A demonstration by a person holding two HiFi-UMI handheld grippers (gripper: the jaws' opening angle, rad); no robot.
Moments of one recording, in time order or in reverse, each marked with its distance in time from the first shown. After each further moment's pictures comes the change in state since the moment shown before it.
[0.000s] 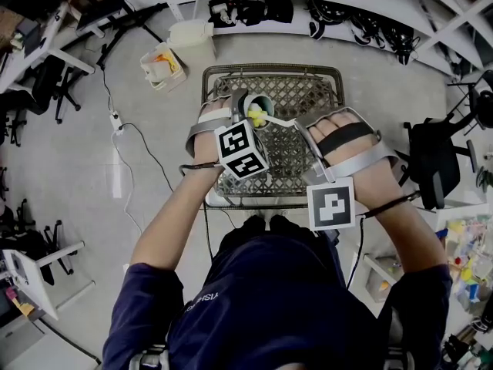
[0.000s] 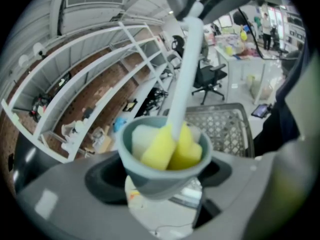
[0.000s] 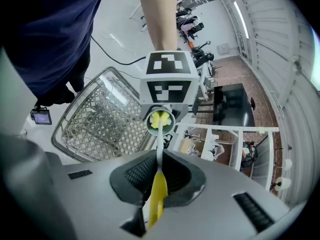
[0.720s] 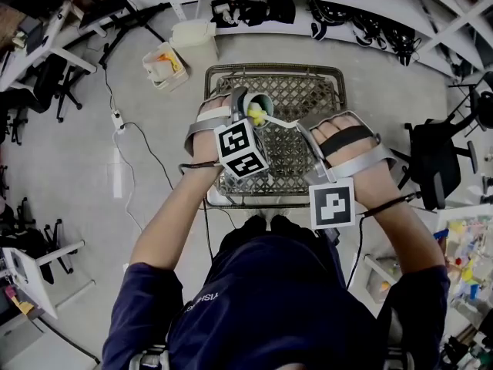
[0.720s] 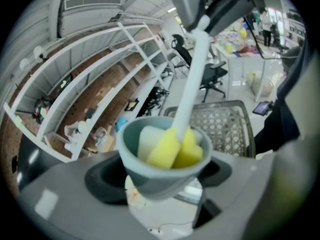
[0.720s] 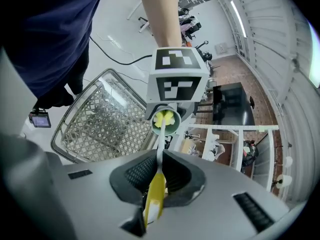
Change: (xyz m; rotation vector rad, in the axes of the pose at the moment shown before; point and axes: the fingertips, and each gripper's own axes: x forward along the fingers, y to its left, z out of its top) left arm -0.008 0.005 -0.006 0.017 0.014 0.021; right arm 0.001 0.006 0.008 0.046 -0.021 -0.017
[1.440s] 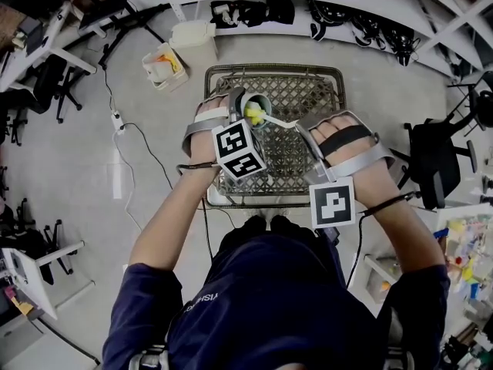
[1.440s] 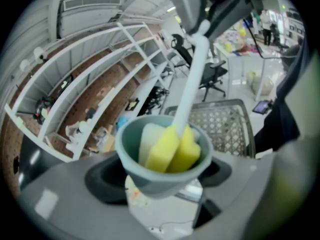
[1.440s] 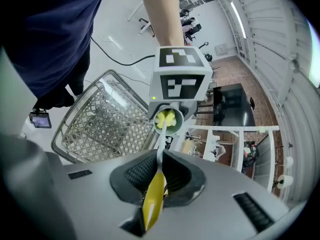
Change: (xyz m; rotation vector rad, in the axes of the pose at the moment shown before) left arm -0.005 -0.002 -0.007 0.010 0.011 -0.001; right arm -0.001 0.002 0.005 0.002 -0.016 -0.002
